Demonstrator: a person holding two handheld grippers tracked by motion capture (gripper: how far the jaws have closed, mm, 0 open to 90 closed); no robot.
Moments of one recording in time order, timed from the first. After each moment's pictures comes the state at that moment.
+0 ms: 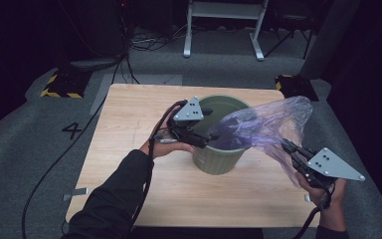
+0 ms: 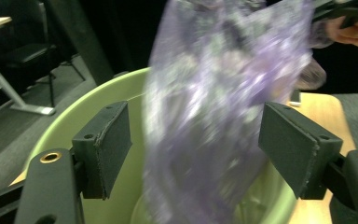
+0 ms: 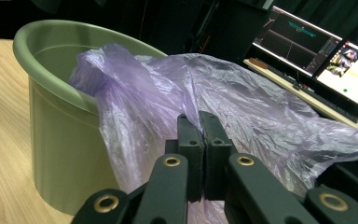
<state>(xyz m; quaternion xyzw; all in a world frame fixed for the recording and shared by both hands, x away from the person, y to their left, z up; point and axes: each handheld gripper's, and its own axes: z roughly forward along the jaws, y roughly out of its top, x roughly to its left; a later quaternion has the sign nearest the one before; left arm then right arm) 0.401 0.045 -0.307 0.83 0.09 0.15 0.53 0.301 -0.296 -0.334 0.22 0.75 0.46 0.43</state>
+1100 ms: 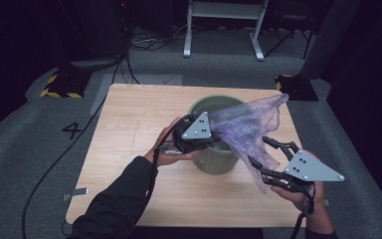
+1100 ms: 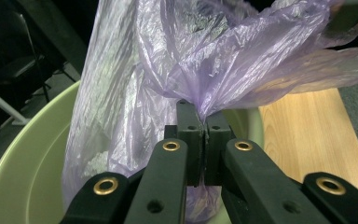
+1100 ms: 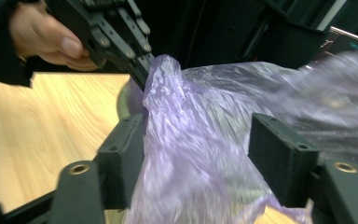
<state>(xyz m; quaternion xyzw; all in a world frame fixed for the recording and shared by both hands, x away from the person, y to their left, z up) 0.385 0.049 -0.321 0.85 0.04 0.18 0.50 0.286 -0.244 -0.318 0.16 0.76 0.52 0.36</state>
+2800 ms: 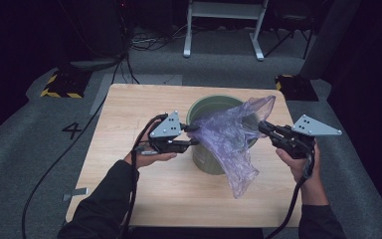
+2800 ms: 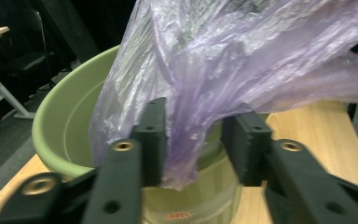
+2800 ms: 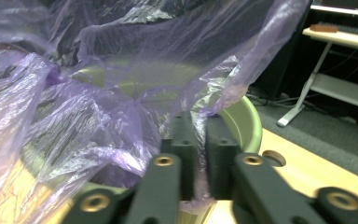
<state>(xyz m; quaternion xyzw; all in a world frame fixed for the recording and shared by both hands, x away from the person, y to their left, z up) 0.387 0.101 -0.335 0.82 0.08 0.17 0.54 0.369 -0.272 -0.326 0.28 0.75 0.54 0.27</state>
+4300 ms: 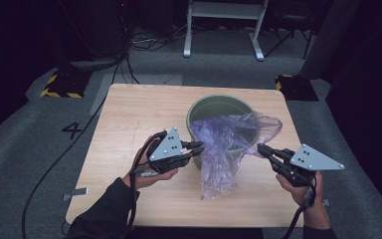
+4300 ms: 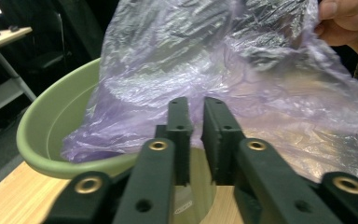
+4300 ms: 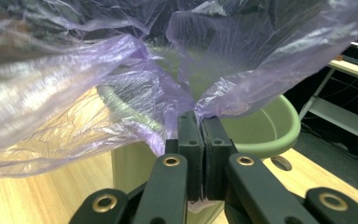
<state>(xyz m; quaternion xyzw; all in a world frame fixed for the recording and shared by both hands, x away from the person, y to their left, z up) 0.333 0.098 -0.334 0.81 0.10 0.19 0.54 0.310 -0.265 -0.345 0.22 0.76 0.53 0.30</state>
